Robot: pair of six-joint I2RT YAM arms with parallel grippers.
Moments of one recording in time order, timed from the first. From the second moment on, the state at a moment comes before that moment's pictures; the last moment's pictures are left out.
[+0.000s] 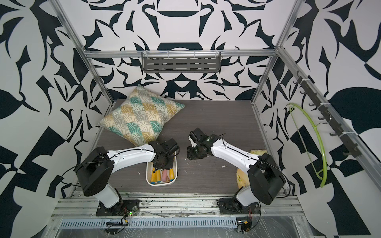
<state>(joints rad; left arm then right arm) -0.91 1.67 1.02 -0.79 -0.05 -0.78 0.70 1.48 1.00 -0.67 -0.22 0.53</state>
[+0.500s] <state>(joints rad) -0.80 1.53 1.09 -0.83 -0.07 -0.71 0.61 1.47 1.00 -0.63 -0.28 0.49</state>
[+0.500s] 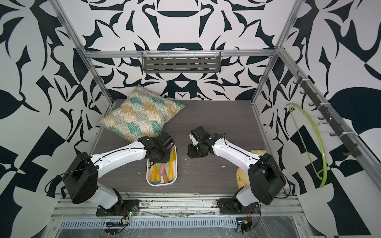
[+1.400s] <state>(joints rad) -0.51 1.56 1.05 0.24 0.57 -0.94 0.31 1.69 1.09 0.31 -1.16 0.86</state>
